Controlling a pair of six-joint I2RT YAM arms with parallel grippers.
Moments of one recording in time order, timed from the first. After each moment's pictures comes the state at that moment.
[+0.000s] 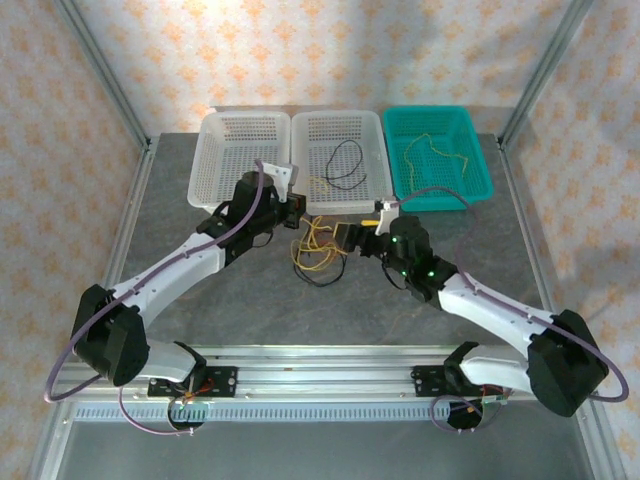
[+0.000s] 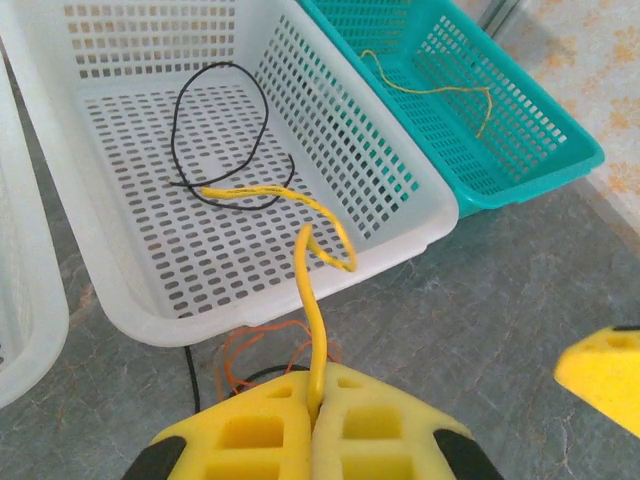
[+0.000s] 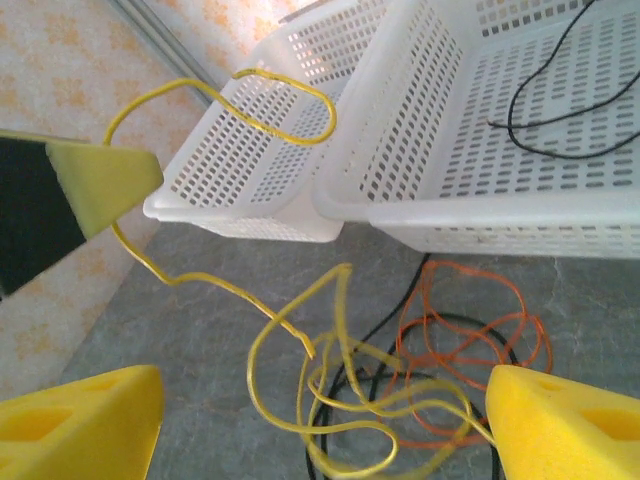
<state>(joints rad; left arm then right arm) -0.49 1.38 1.03 -0.13 0.10 -0.33 0.64 1.16 0.62 0.22 -0.07 0.57</state>
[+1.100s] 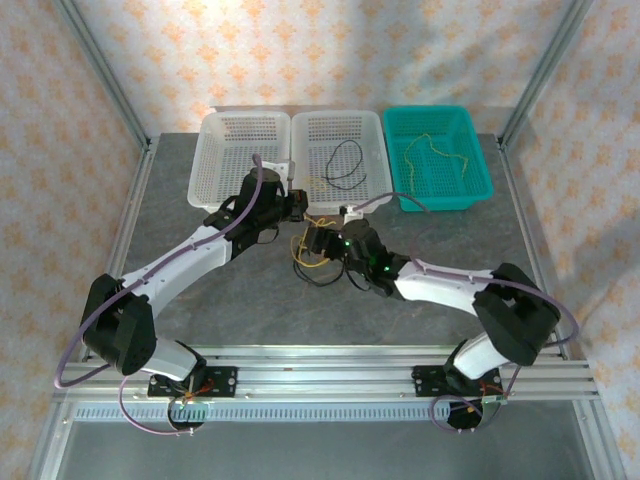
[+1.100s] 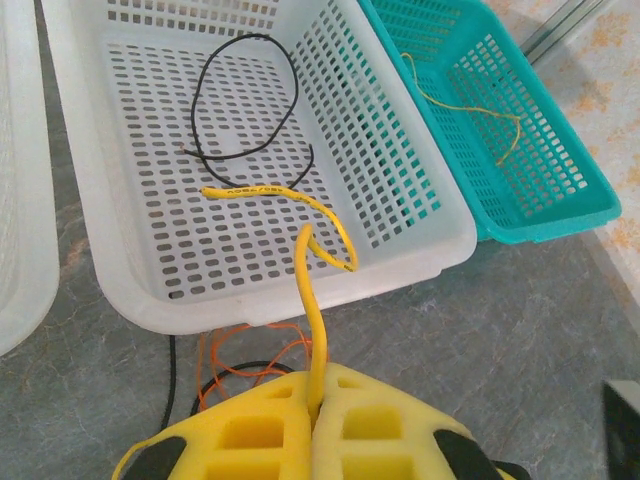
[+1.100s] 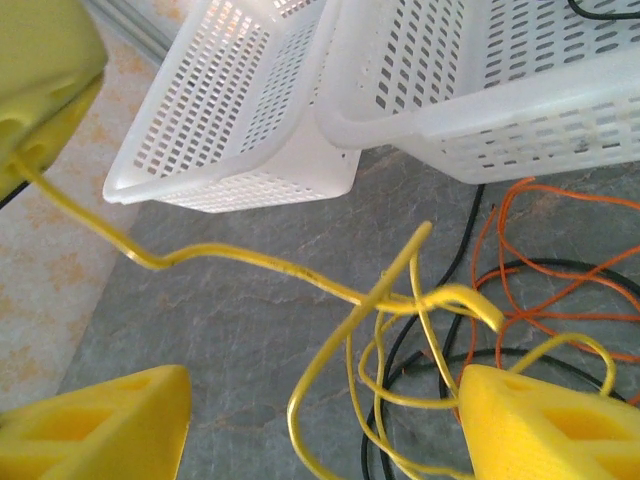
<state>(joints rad) -0.49 1.45 1.09 -0.16 0.06 -0.51 0.82 1.52 0.79 0.30 0.11 0.78</state>
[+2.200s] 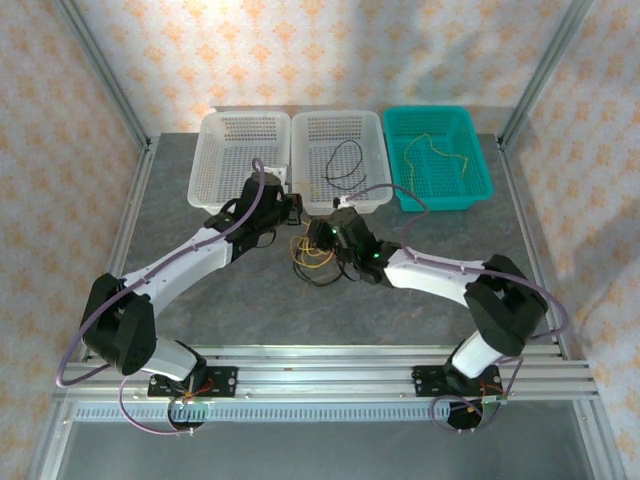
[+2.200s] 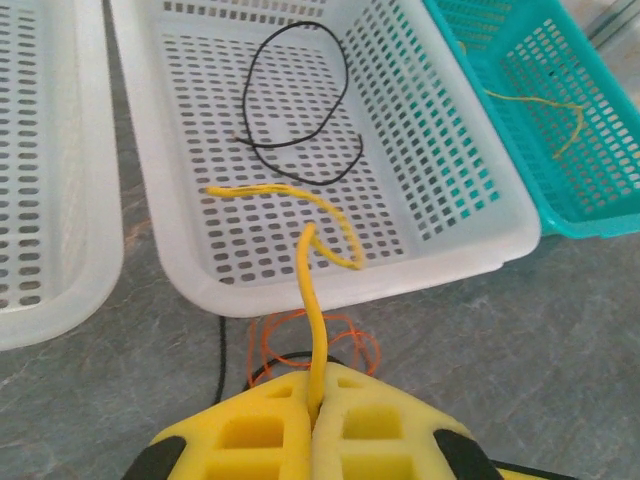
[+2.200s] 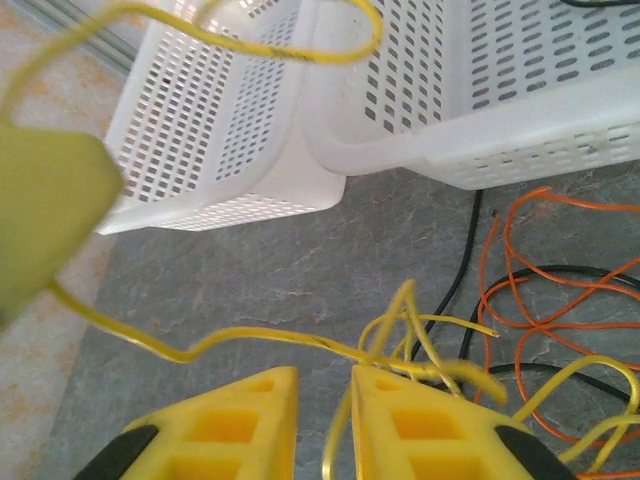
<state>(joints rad) -0.49 1.45 1.05 -0.18 -0.02 -0.49 0.83 1.57 0.93 0.14 0.14 0.85</state>
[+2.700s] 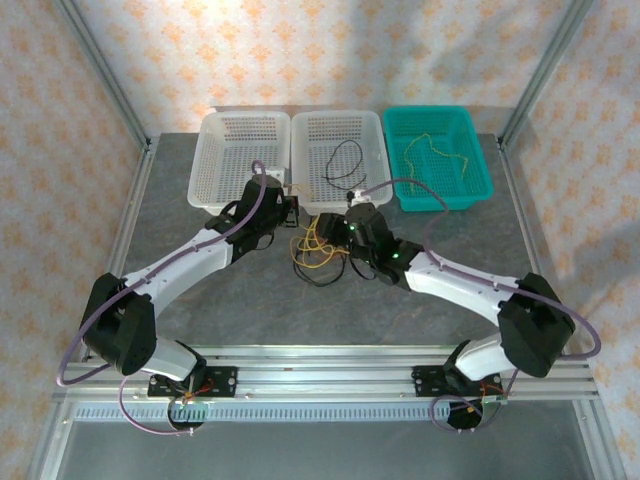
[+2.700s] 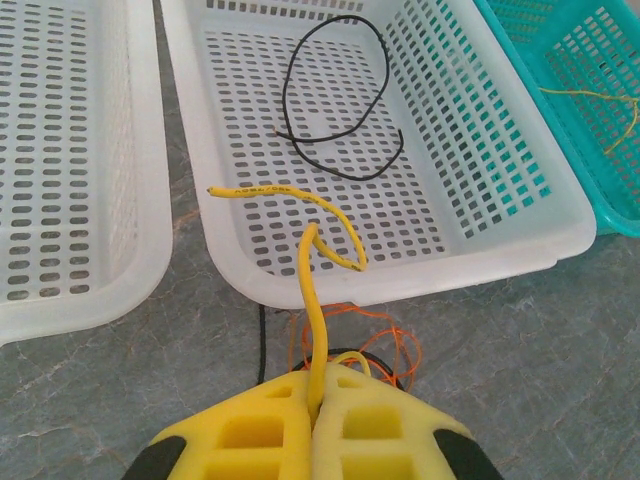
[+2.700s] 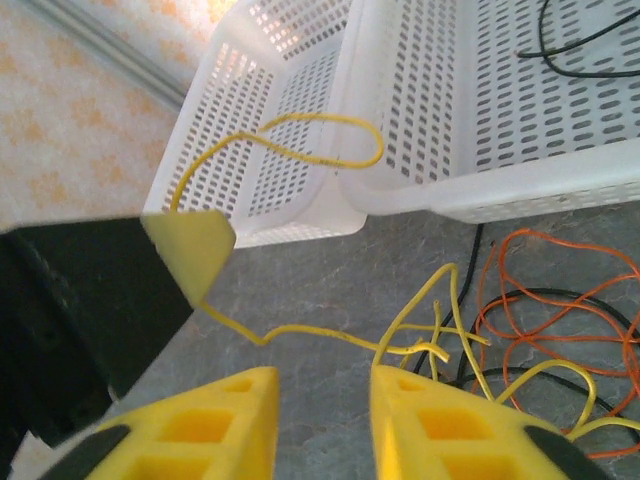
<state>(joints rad) -0.49 1.45 1.04 -0.19 -0.08 -0.47 0.81 1.42 0.90 0.08 0.11 0.82</state>
